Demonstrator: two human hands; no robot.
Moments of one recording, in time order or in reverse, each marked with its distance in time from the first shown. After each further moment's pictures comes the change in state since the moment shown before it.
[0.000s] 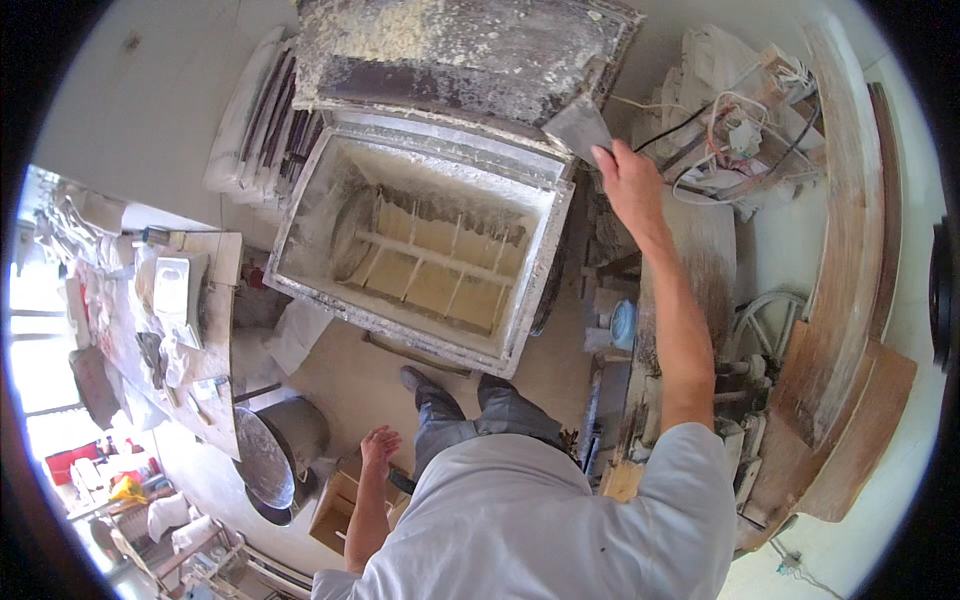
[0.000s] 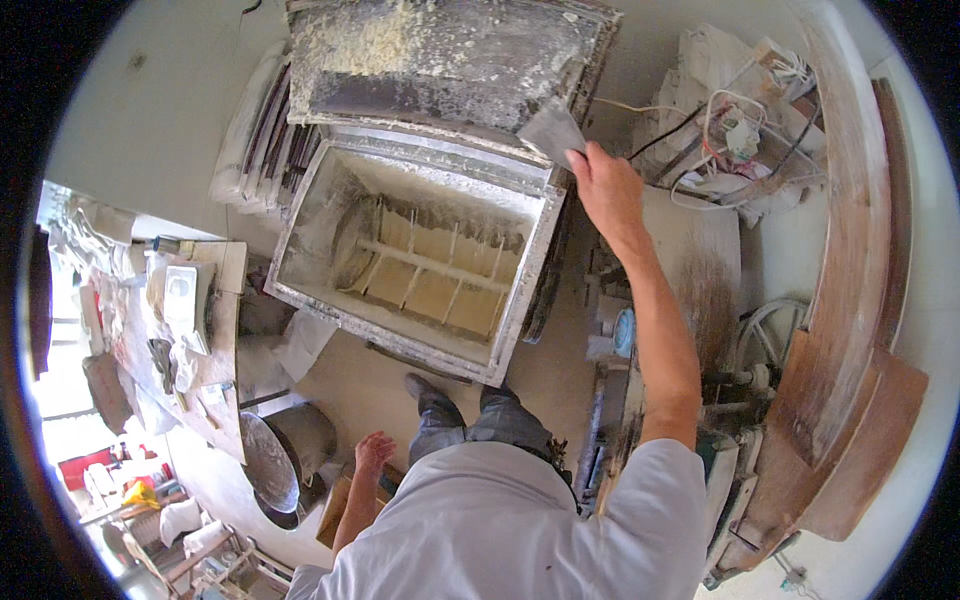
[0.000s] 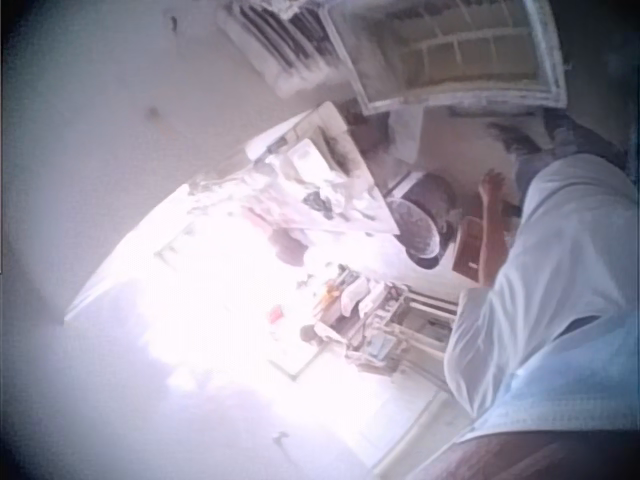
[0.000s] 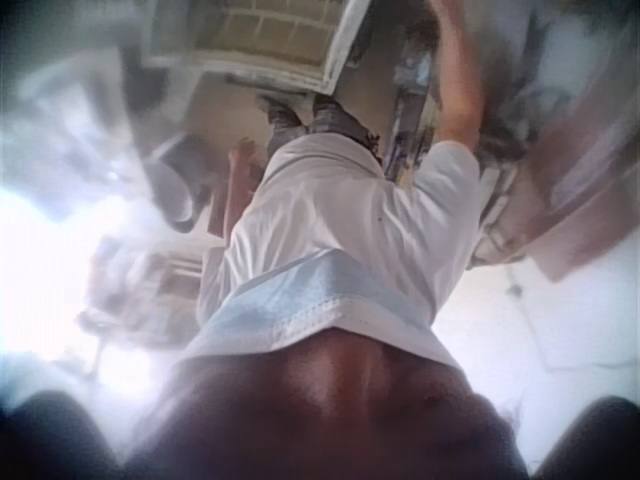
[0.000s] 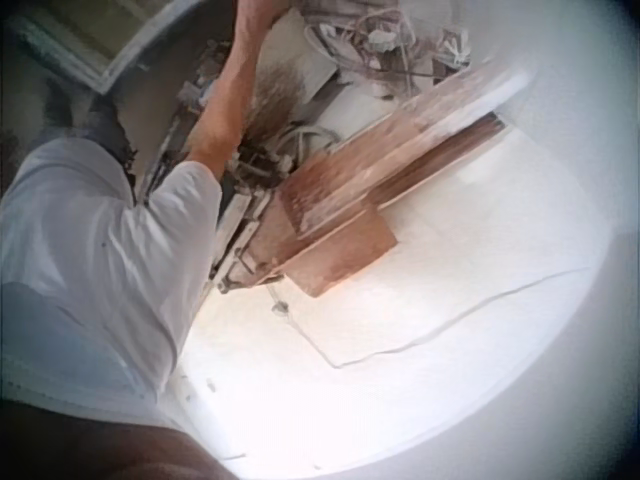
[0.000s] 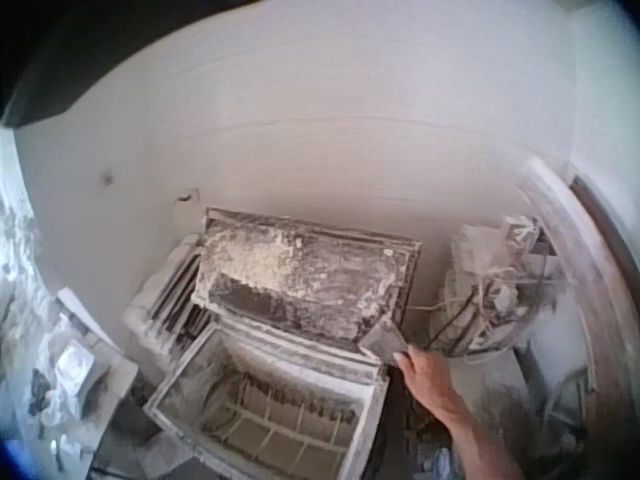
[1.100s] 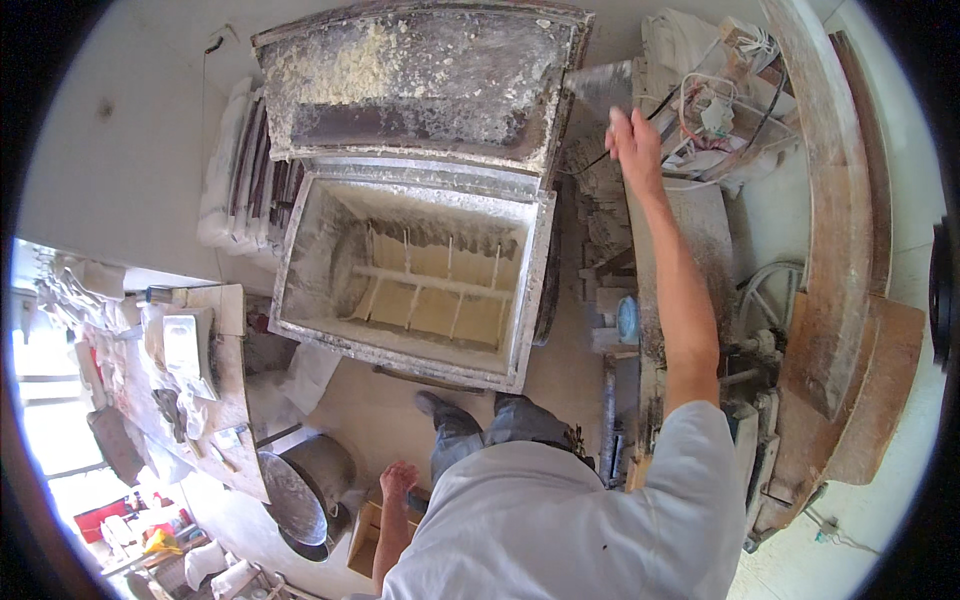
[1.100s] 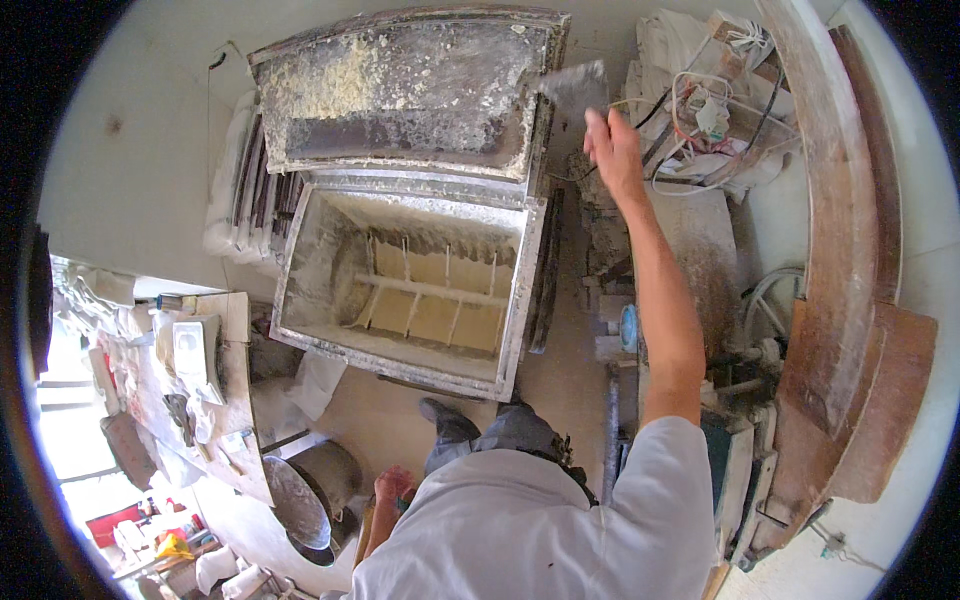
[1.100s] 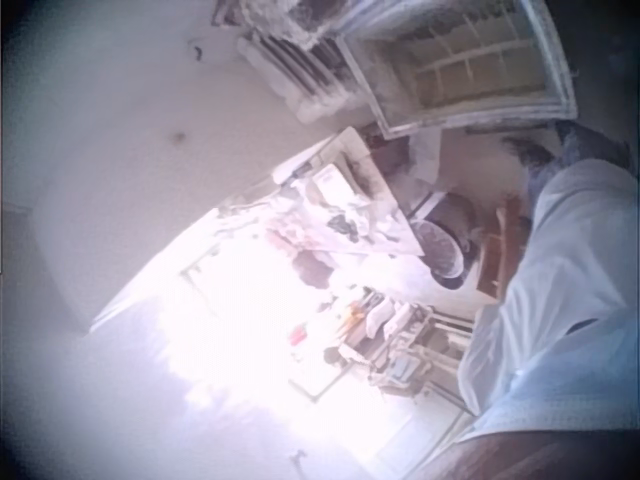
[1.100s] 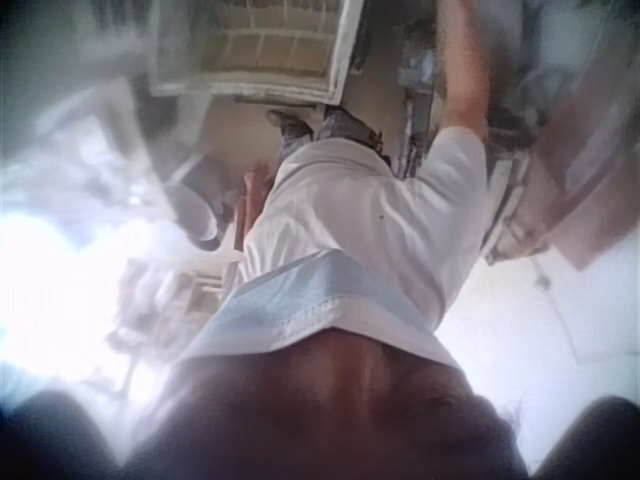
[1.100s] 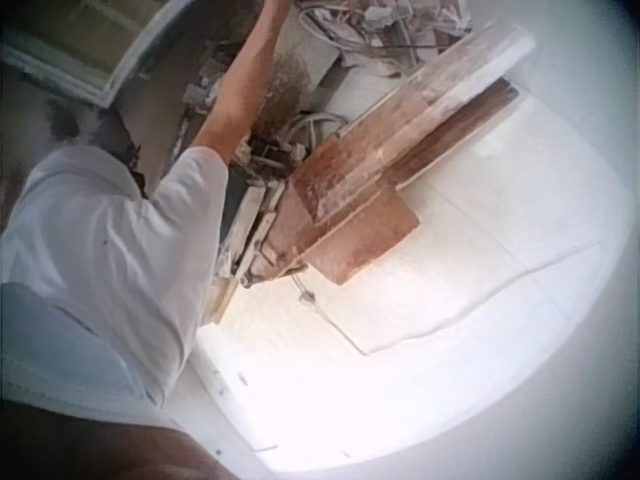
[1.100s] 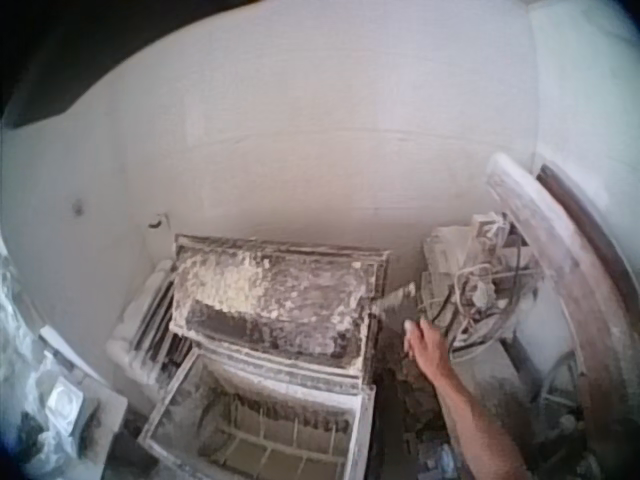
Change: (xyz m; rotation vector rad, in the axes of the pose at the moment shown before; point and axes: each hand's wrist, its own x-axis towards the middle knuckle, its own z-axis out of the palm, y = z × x) left_hand 0.036 -0.028 -0.050 -0.231 -0.197 0.027; right_hand 0.040 0.080 0.005 0.720 0.182 0.210
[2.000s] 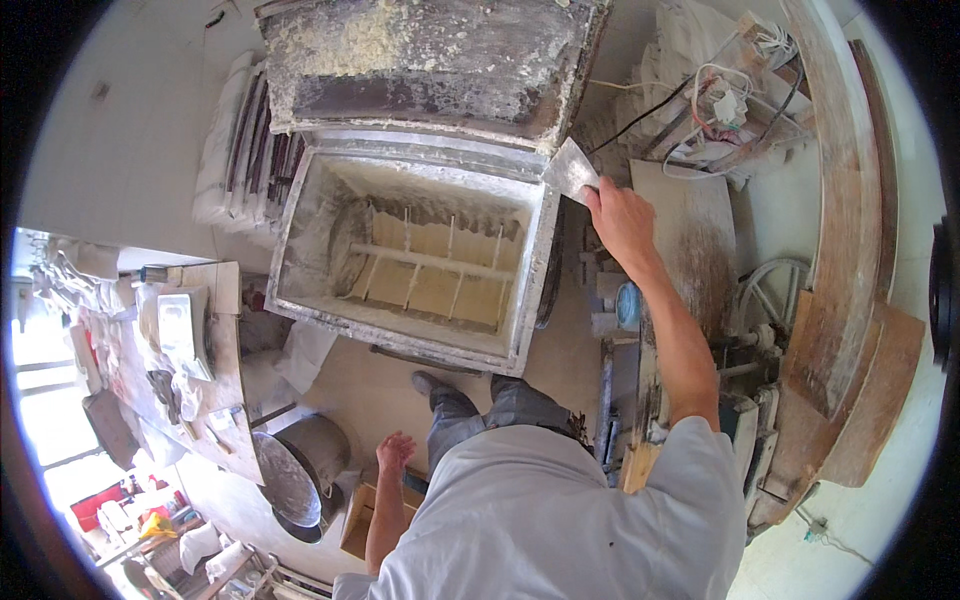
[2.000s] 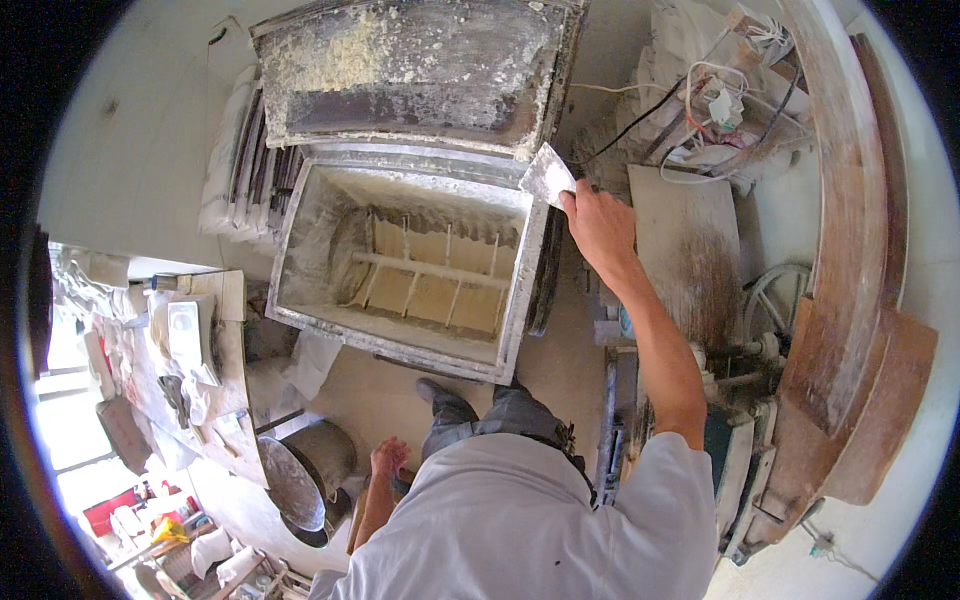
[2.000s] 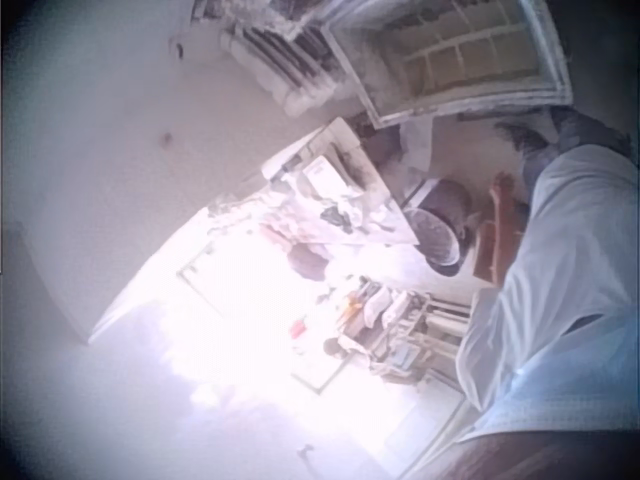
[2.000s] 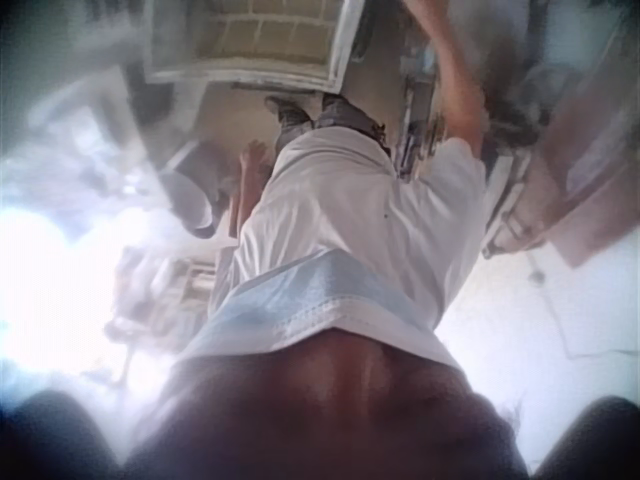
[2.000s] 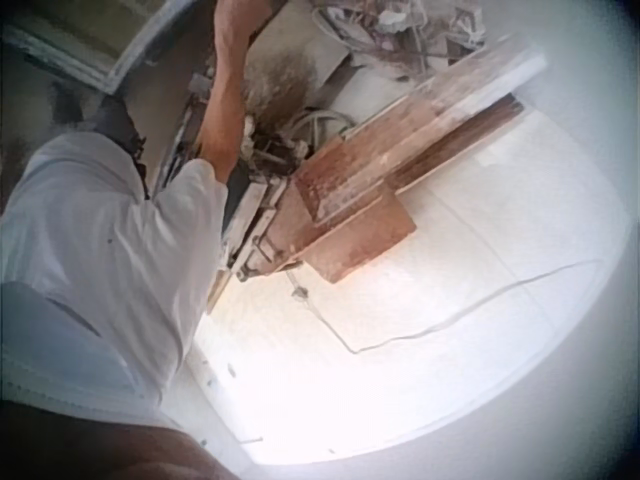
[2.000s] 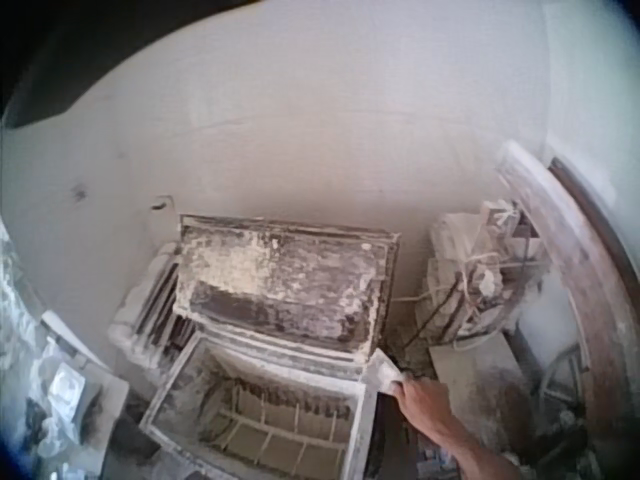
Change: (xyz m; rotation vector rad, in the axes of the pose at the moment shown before) left_hand 0.013 0.016 0.030 0.179 0.109 -0.008; right_hand -0.122 -0.051 0.029 -1.011 -0.299 -0.010
